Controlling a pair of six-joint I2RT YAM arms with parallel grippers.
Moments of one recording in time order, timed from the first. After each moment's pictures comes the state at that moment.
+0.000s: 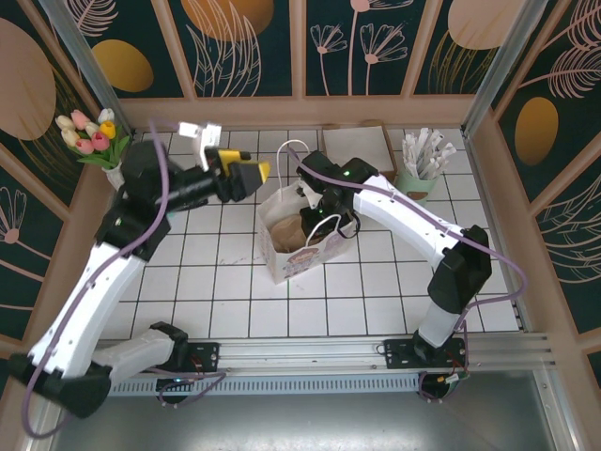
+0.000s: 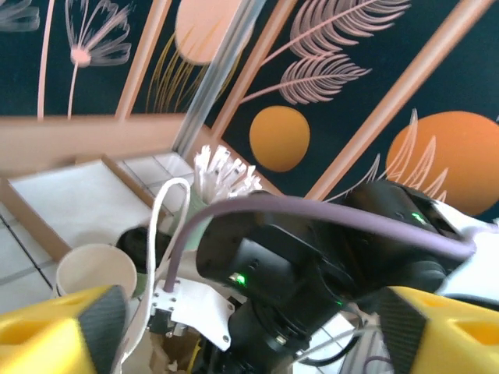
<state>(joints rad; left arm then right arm) -0.43 1.03 1.24 -0.30 0.59 -0.48 0.79 1.72 1.64 -1.23 -0.17 0.34</state>
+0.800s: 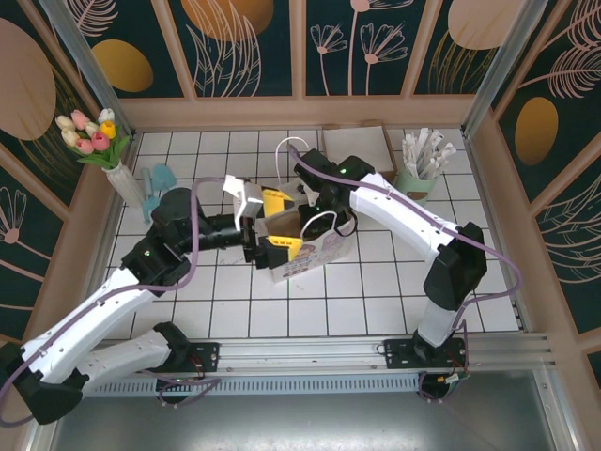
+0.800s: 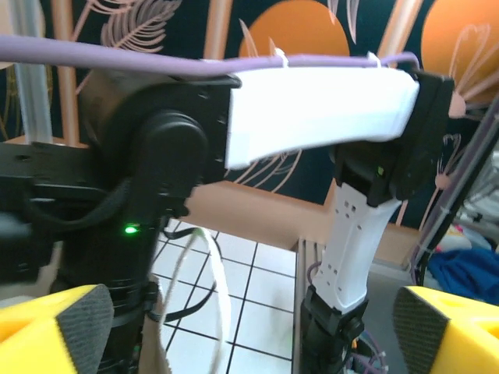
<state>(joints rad) -0.79 0.95 1.00 -0.06 0.64 -0.19 0.79 1.75 1.67 -1.23 -0.16 0.44</state>
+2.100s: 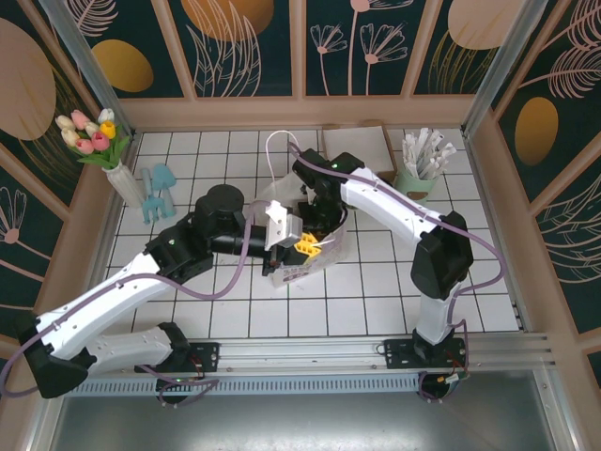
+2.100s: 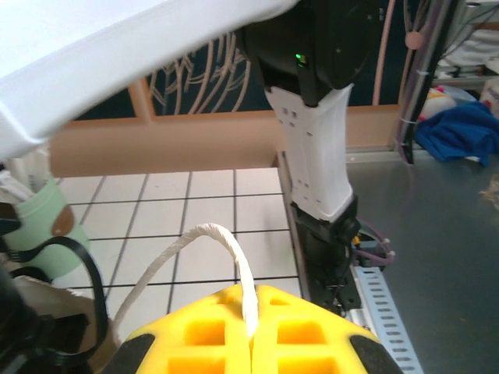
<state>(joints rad) -0.91 1.08 1.11 -0.31 0.66 0.20 0.76 1.86 1.70 -1.25 -0.21 0.55</state>
